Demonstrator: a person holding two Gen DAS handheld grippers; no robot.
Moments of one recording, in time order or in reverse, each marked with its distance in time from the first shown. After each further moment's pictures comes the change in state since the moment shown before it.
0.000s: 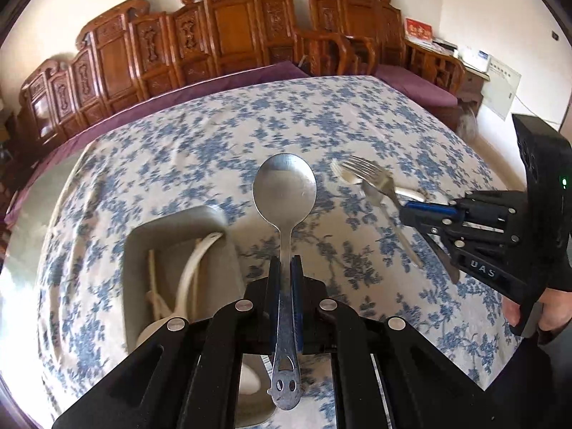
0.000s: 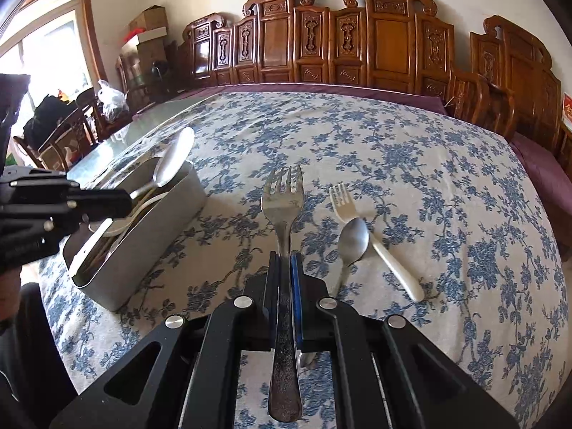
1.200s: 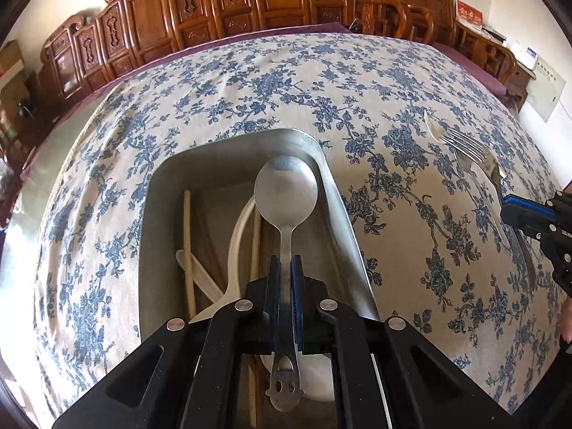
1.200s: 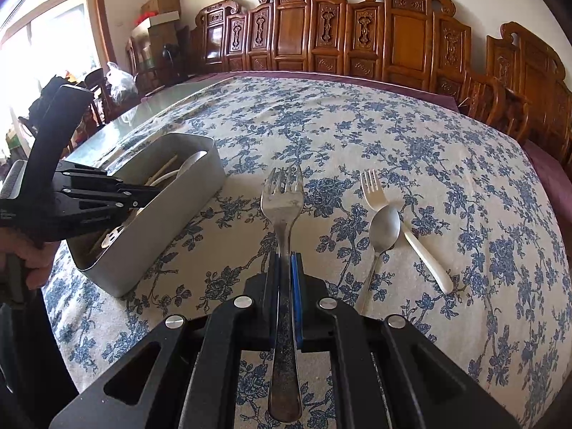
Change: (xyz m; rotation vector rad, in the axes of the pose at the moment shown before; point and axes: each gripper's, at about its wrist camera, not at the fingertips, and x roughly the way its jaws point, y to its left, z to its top) left arm 0.064 0.059 -0.026 -0.095 0.152 0.096; right arm 0.013 0.023 -0.007 -0.047 0.035 0.015
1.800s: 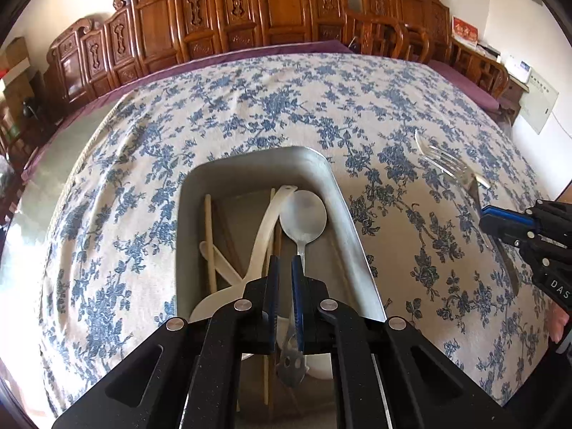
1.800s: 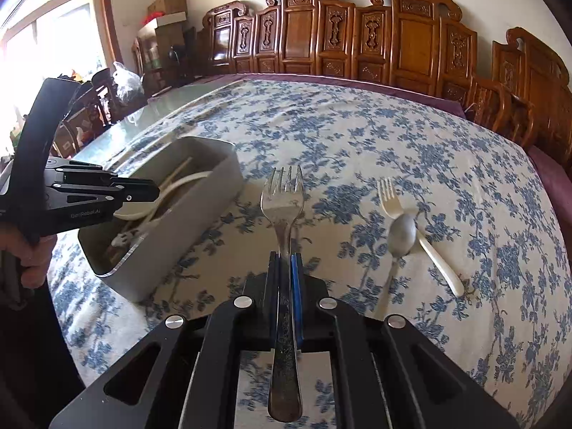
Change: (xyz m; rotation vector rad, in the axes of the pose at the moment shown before) left arm -0.035 0.016 -0.010 -0.016 -0.081 -0.021; right arm -0.007 0.024 0.005 -0.015 -0.013 0.028
